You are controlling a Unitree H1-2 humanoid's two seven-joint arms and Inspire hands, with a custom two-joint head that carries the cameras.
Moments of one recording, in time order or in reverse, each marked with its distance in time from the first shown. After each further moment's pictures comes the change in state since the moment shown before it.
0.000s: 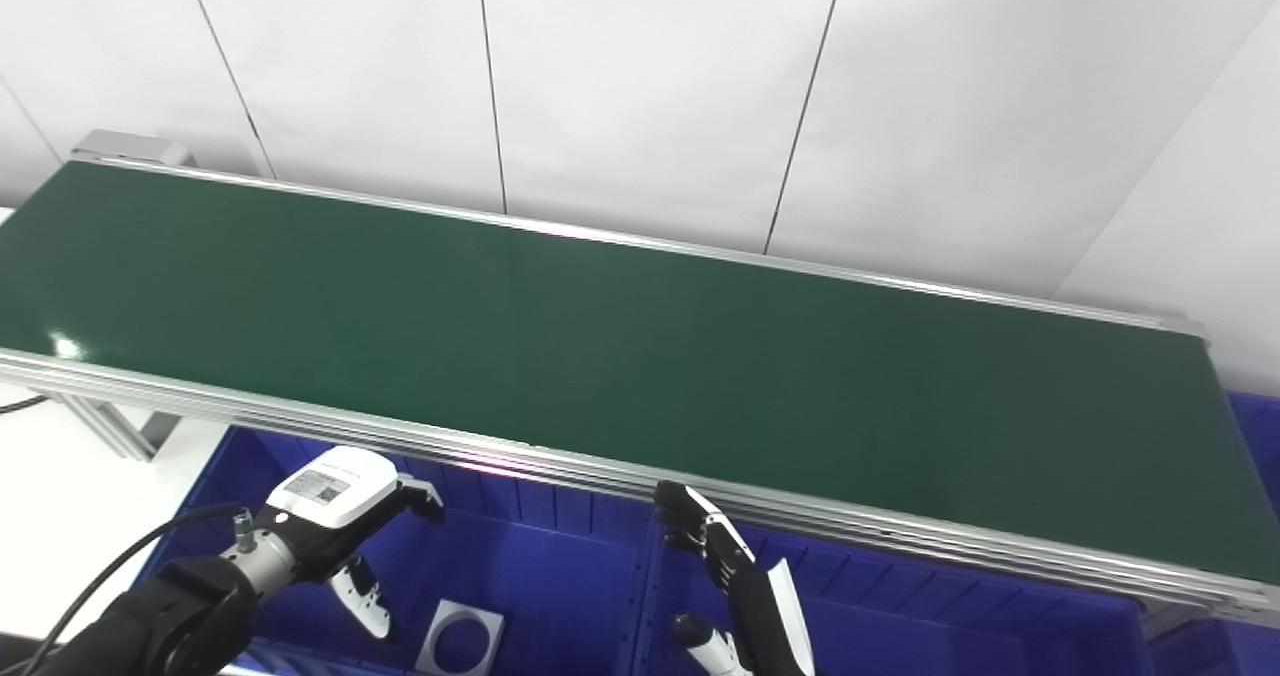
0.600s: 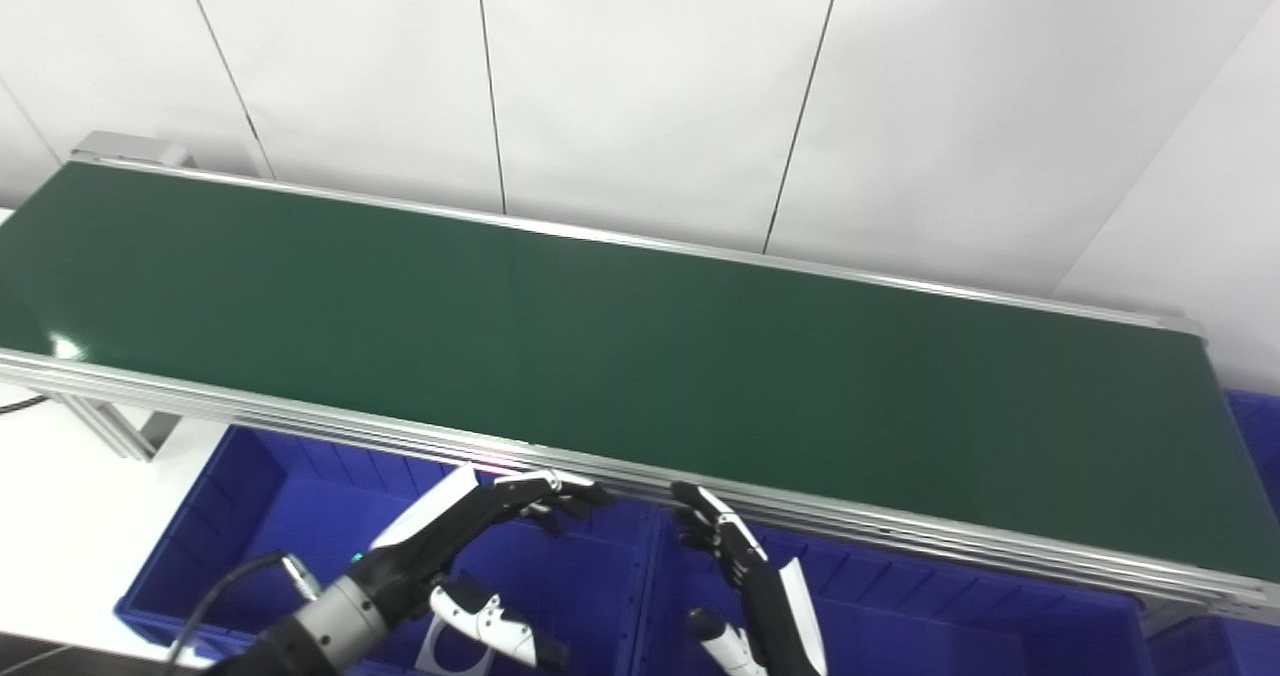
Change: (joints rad) left arm 0.121 -0.317 0.052 -0.096 -0.690 -0.092 0.000; right arm -0.016 -0.032 -0.031 0.044 0.011 -0.001 -0.035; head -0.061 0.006
